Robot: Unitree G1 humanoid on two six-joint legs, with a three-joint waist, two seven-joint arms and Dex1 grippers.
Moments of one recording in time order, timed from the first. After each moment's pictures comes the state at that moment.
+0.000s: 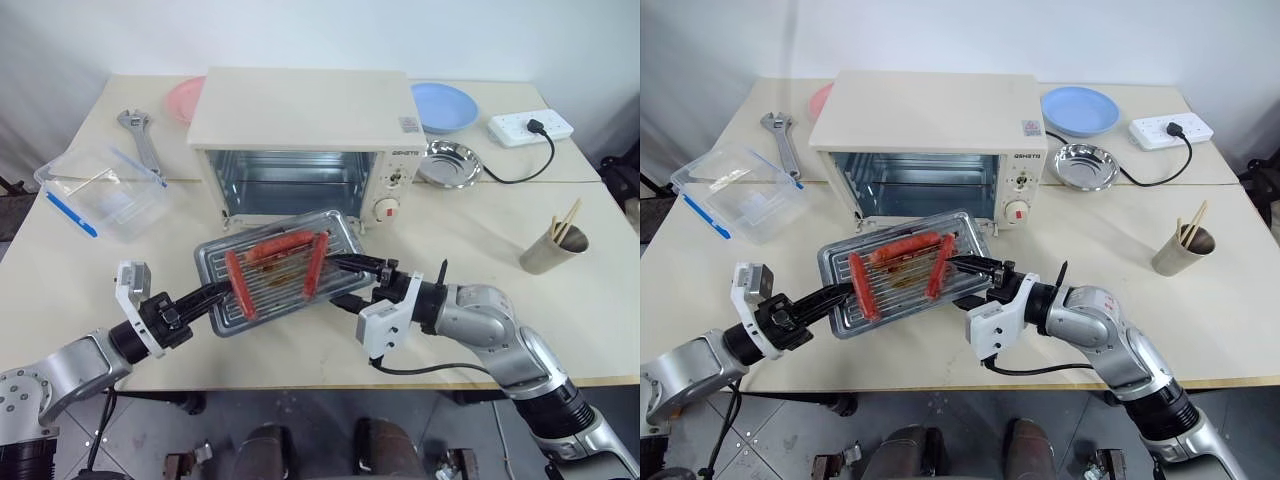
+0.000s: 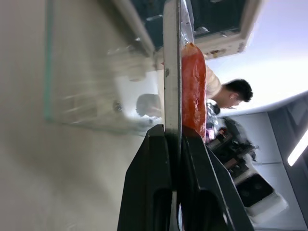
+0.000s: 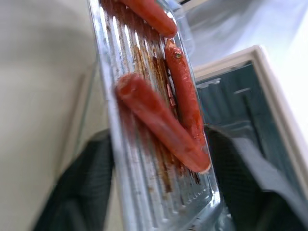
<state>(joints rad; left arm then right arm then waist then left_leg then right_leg) 0.01 0.71 0.39 -0.11 -1.90 1.08 -0.01 -0.37 -0.58 0.30 -0.30 -0.34 -0.36 0.70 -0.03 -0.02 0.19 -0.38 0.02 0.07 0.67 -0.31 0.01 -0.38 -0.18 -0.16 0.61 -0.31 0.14</state>
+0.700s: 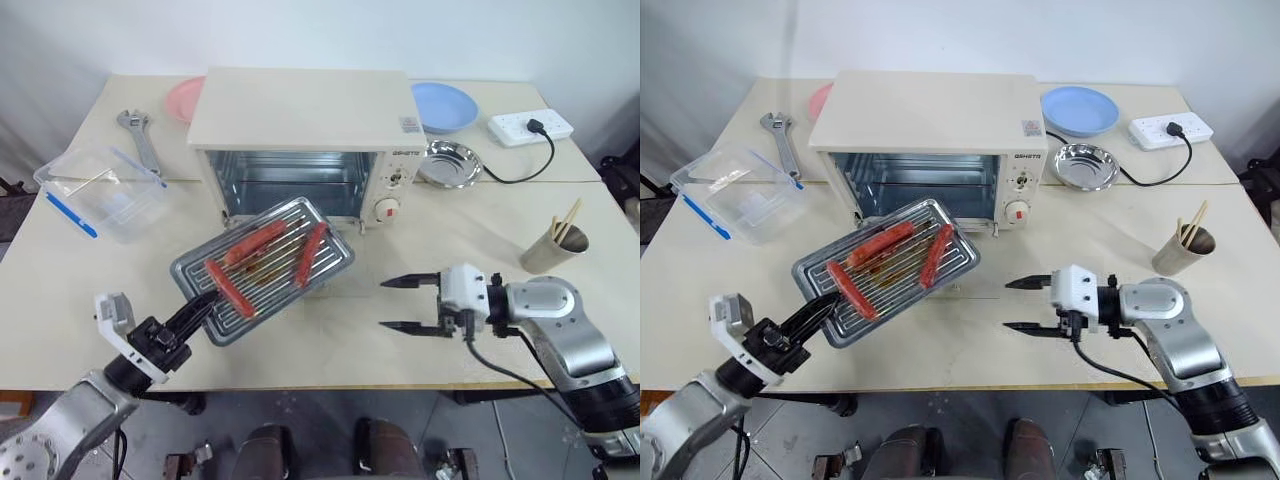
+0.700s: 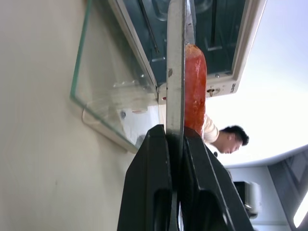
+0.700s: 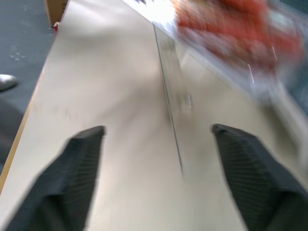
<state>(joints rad) 0.29 0.45 0.51 -0.42 -1.94 0.87 0.10 -0.33 -0.76 0.13 -0.02 0.40 -0.05 1.26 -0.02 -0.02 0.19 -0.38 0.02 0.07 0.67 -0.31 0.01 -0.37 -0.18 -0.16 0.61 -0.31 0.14</state>
